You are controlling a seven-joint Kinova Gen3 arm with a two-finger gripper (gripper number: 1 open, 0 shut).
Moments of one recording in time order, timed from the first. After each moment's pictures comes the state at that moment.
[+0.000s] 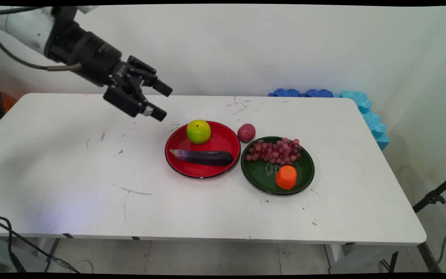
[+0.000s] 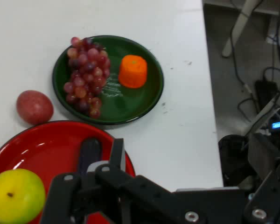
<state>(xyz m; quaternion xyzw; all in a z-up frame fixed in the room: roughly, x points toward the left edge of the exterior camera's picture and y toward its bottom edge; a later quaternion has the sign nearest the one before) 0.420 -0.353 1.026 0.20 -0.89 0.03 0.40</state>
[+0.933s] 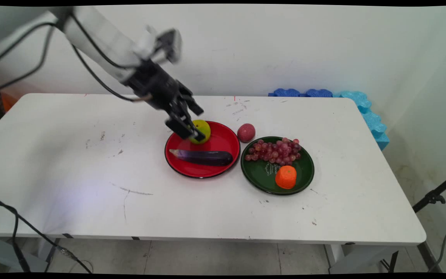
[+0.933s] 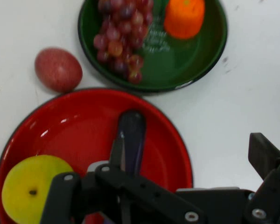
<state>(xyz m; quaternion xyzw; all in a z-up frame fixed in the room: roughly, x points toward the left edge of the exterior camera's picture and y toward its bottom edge) 0.326 -0.407 0.955 0.21 -0.94 0.06 0.28</state>
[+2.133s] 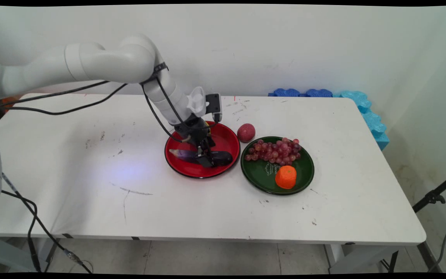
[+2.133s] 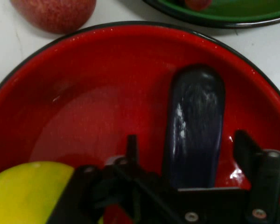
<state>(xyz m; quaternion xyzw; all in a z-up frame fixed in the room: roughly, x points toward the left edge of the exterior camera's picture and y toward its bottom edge) 0.274 -0.472 0.814 0.20 -0.96 0.06 0.17</state>
